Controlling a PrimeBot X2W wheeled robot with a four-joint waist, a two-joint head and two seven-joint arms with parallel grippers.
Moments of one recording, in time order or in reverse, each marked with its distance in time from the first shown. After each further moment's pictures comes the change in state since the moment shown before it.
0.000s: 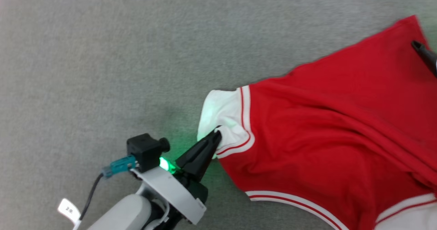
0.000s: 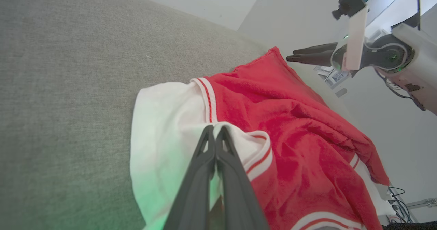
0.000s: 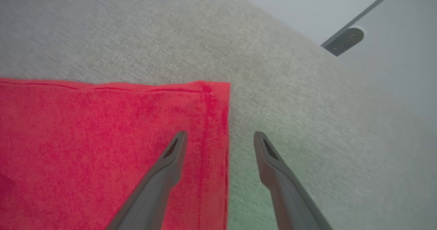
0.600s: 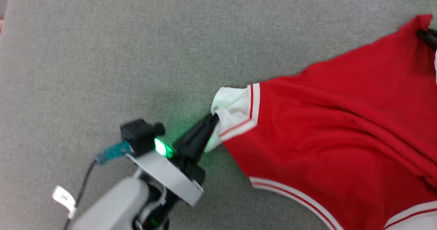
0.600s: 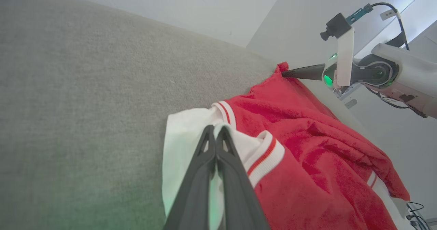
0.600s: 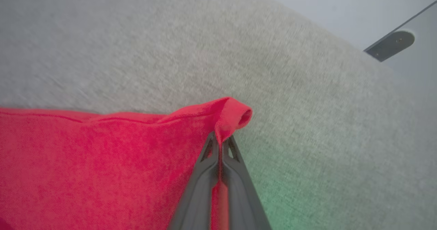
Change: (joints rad) left arm -0.063 -0.030 0.009 0.061 0.006 -0.034 -0.044; right arm -0.198 -0.042 0.335 0.208 0.244 0.000 -0.176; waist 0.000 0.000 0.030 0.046
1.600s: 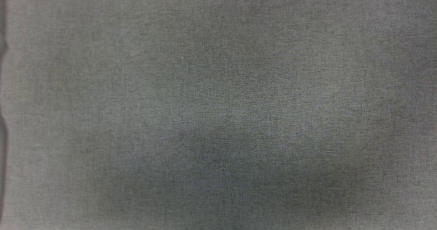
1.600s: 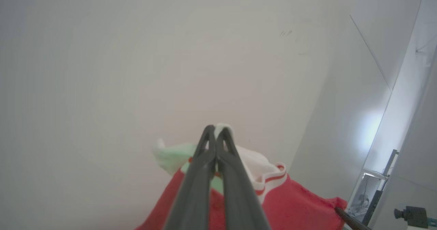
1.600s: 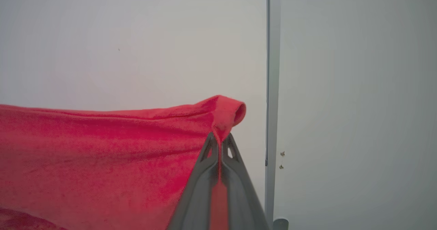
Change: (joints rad) left arm -1.178 -0.032 0.222 0.575 -0.266 -0.050 -0.009; right arm -0.637 0.334 -0.356 0.577 -0.071 0.001 -0.600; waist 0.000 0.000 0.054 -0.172
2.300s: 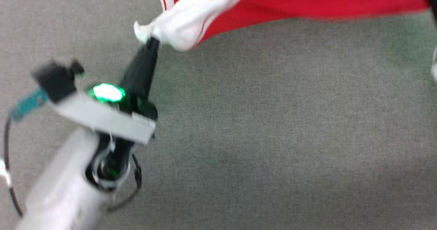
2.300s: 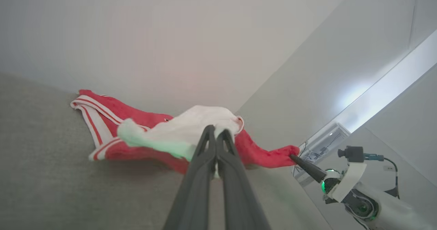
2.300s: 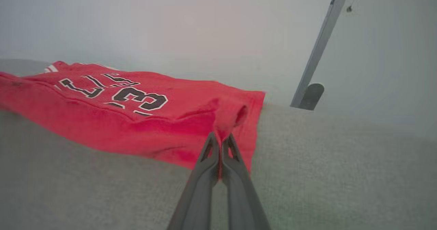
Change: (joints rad) left arm 0.981 0.090 -0.046 -0.528 -0.062 0.000 -0.058; right arm 0.666 -0.267 0.304 -0.471 0.184 0.000 0.039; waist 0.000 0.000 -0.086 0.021
